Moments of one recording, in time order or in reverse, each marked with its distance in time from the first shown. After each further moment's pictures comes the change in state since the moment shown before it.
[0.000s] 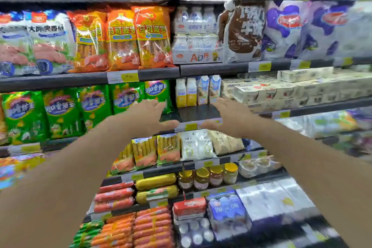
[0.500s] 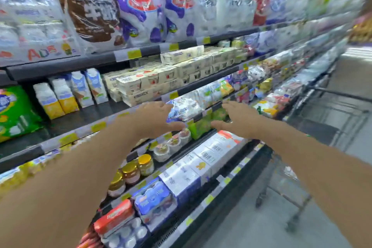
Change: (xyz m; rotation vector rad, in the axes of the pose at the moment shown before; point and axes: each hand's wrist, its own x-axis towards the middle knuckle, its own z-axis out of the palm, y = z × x) left_hand 0.082 0.308 0.008 0.015 -0.002 0.586; right_hand -0.212 0.249 0.015 0.014 -0.021 0.567
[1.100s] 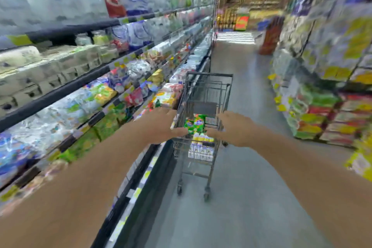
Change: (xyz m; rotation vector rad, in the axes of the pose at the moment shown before) left_hand 0.192 0.393 0.001 0.022 -0.001 0.596; right_hand -0.160 0.345 0.027 0.050 -0.084 0.620
